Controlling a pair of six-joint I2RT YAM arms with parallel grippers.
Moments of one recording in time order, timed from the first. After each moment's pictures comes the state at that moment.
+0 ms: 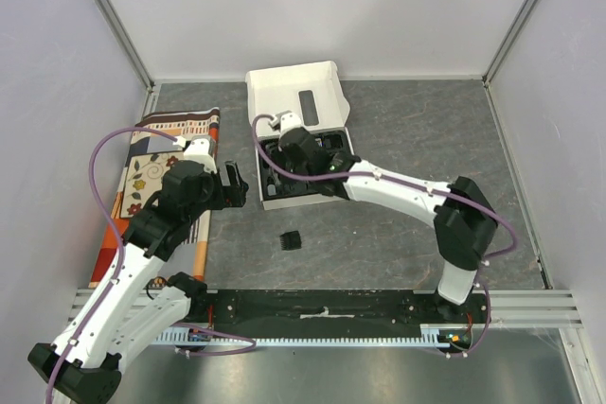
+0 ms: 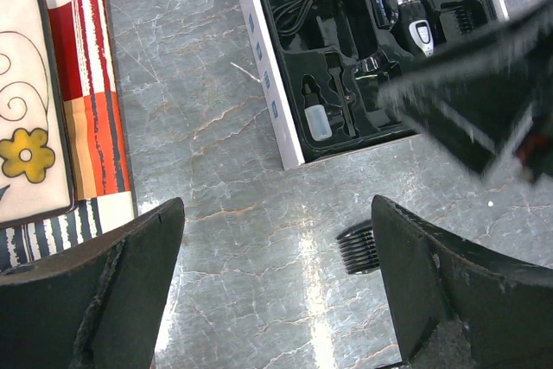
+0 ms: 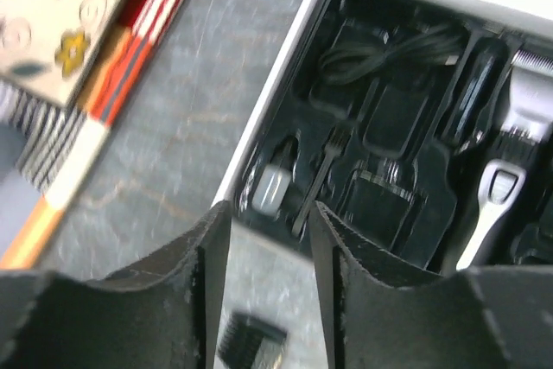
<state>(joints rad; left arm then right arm) -0.44 0.73 0.82 -0.63 -0.16 -0.36 0.92 1.83 1.45 -0.20 0.19 0.38</state>
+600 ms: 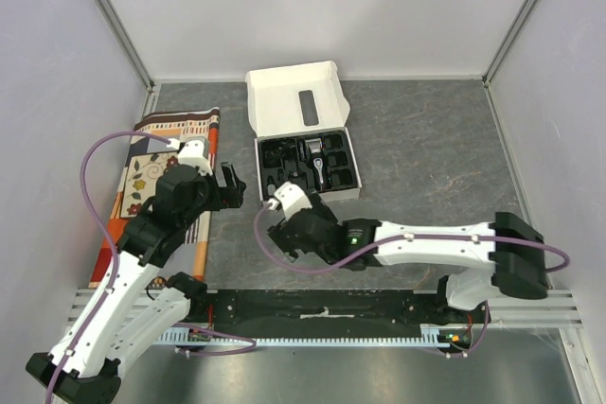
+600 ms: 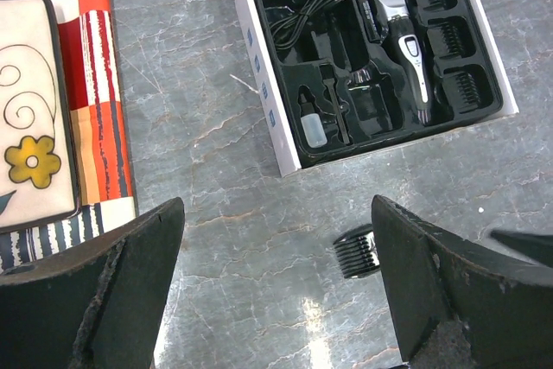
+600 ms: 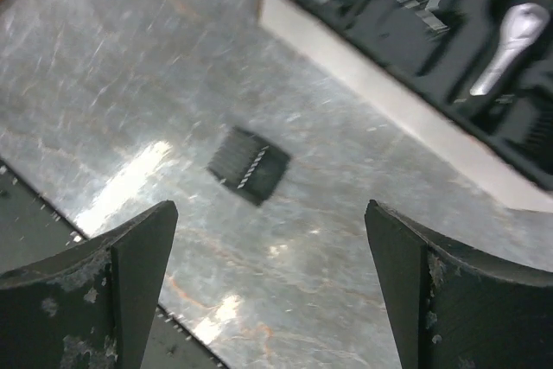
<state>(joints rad) -0.44 0.69 0.82 -0.63 -0.17 -0.36 1.32 1.53 1.06 -0.31 0.49 0.32</state>
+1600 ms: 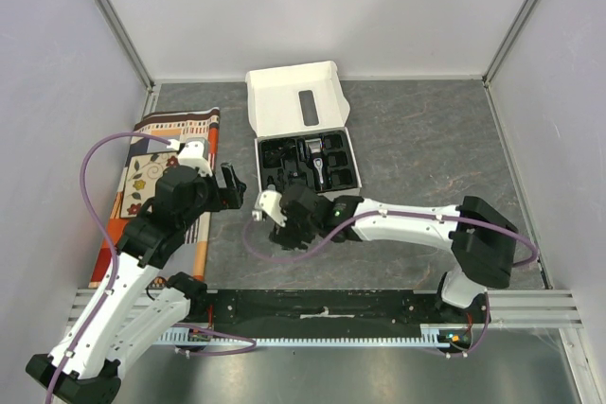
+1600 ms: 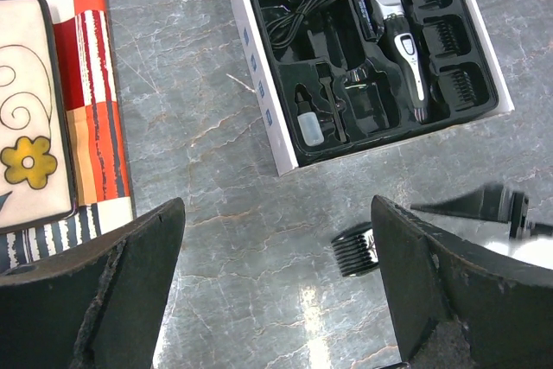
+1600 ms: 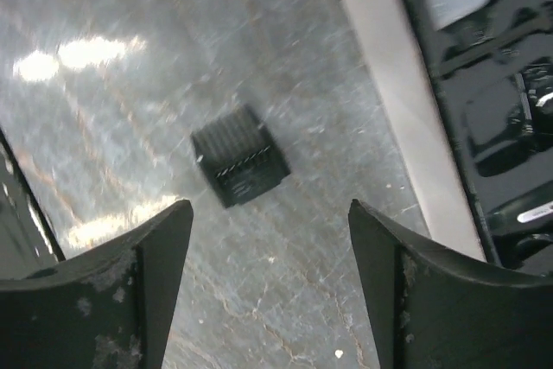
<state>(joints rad) -0.44 0.67 0.81 -0.63 -0.16 -0.36 1.16 1.63 1.07 -0.30 0.04 -0.26</state>
